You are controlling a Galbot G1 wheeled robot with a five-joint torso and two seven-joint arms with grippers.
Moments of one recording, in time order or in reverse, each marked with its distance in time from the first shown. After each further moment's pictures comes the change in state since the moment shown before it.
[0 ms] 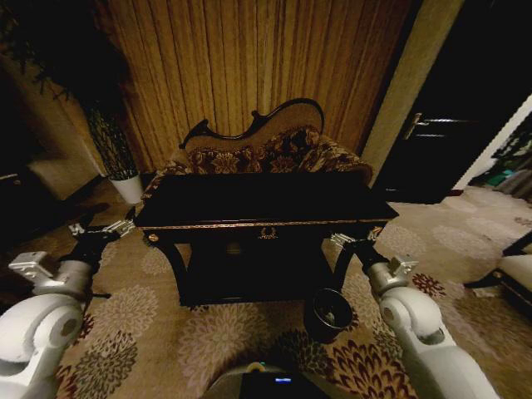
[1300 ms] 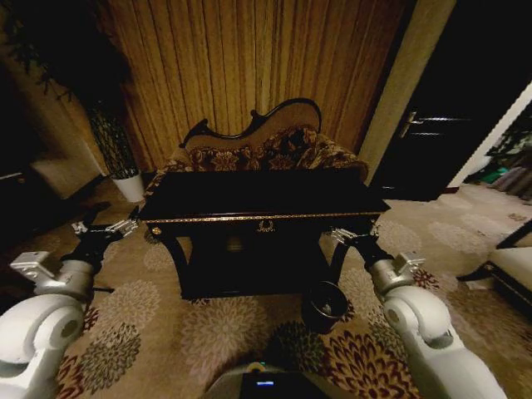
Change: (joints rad) left arm 0.004 0.010 0.005 -0.006 0.003 0.001 0.009; right arm -0.017 -0.006 0.010 0.044 -0.005 -0.006 0.021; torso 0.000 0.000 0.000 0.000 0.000
